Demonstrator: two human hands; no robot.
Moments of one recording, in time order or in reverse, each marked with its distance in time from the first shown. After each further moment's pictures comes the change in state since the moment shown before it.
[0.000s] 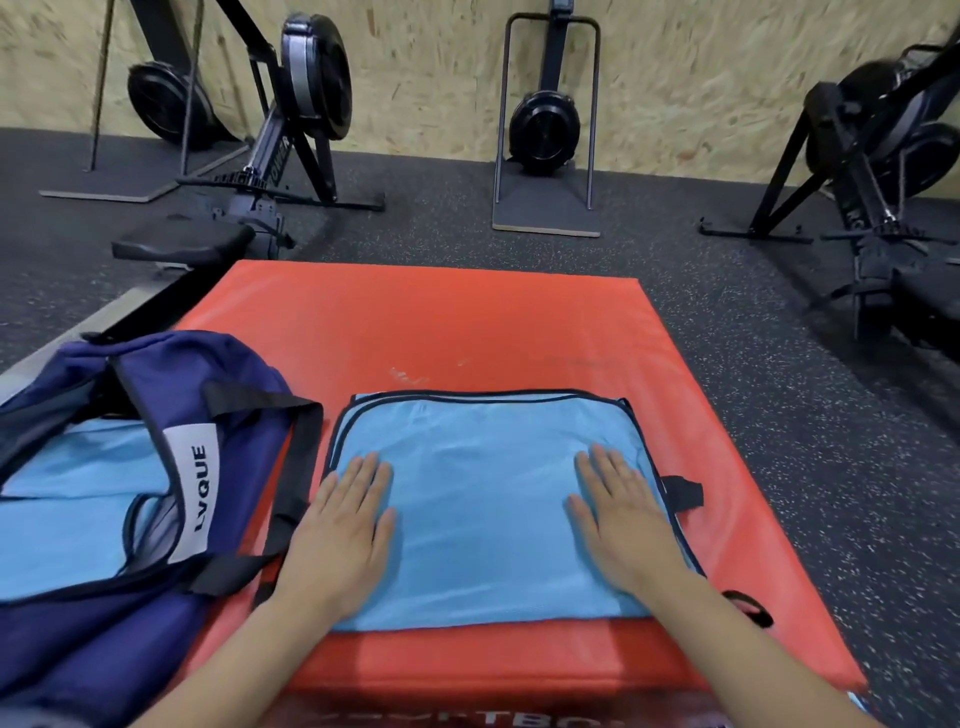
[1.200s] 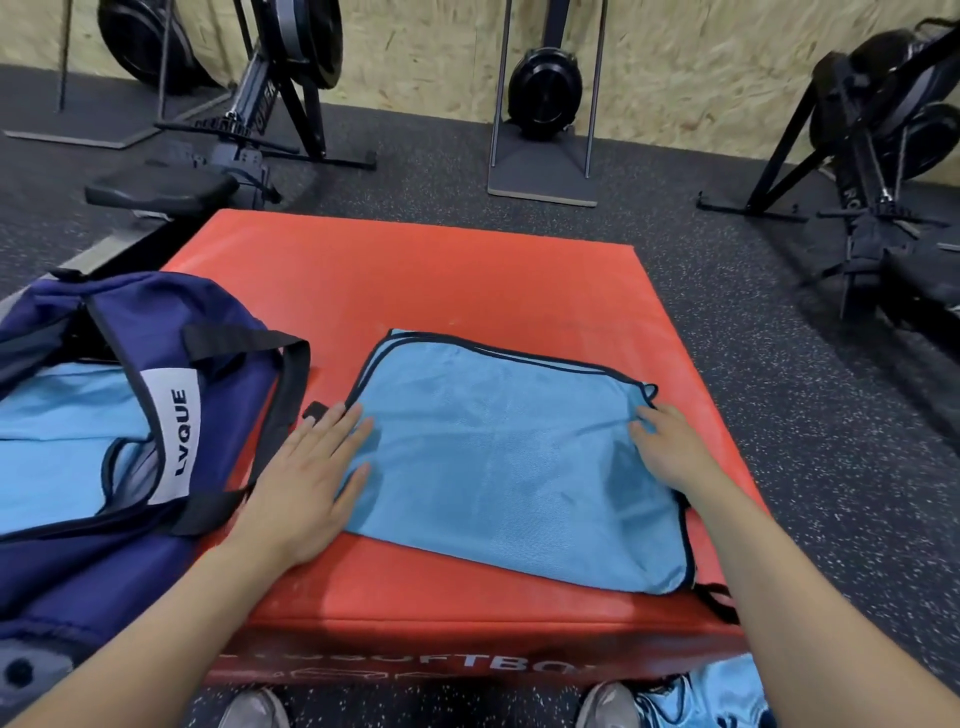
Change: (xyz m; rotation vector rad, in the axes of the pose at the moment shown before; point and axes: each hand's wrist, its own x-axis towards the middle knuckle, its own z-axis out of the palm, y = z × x) left_hand -0.002 -0.022 -0.009 -0.069 0.060 0.143; right_hand 0.030 0.054 -0.053 0.384 -0.092 0.361
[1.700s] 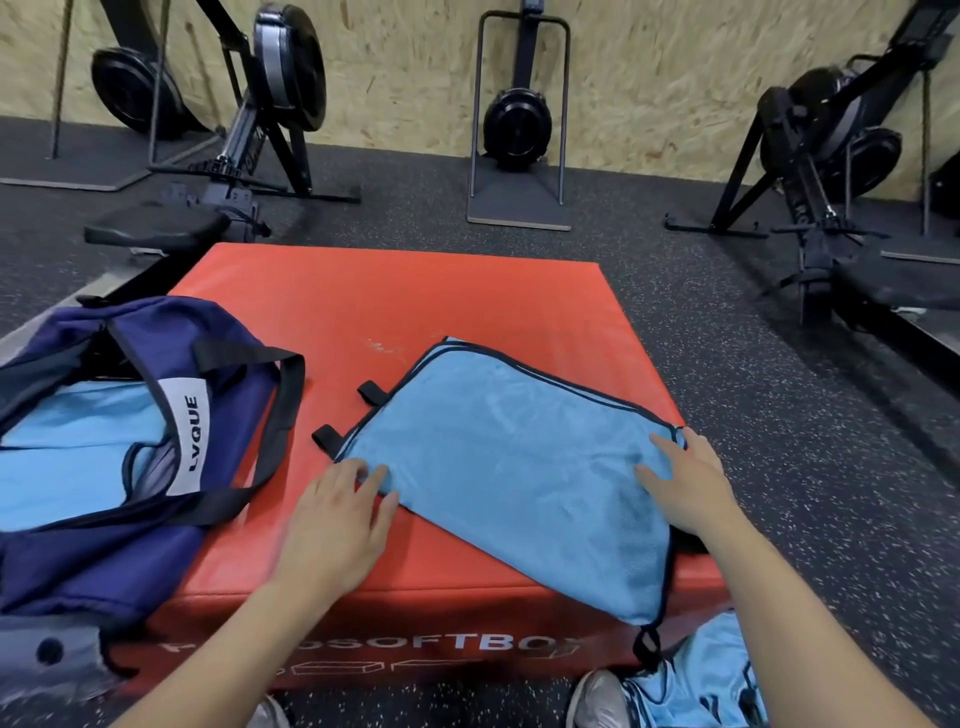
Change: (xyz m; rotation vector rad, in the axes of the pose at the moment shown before) left_hand -0.034 0.067 -0.002 0.031 0.000 -0.159; right_hand -0.083 0.044 -0.024 -0.149 0.086 0.066
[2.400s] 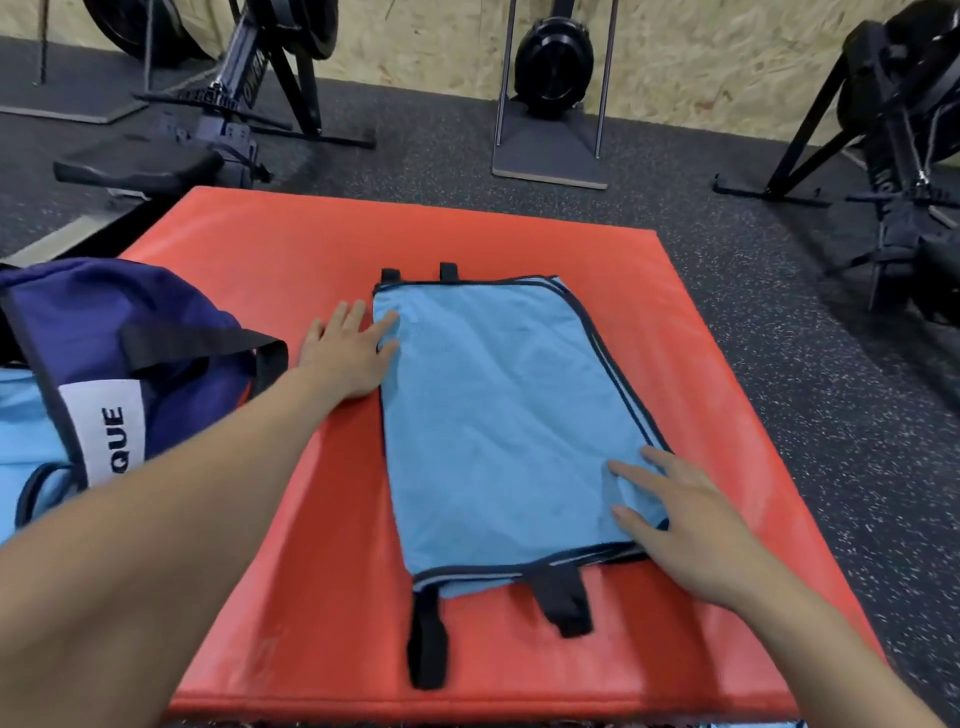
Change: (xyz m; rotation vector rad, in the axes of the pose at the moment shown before) left_hand 0.247 -0.072 0.042 0.095 -0.329 -0.157; right_hand 0.034 -0.053 0.043 -0.102 -0.134 -0.376
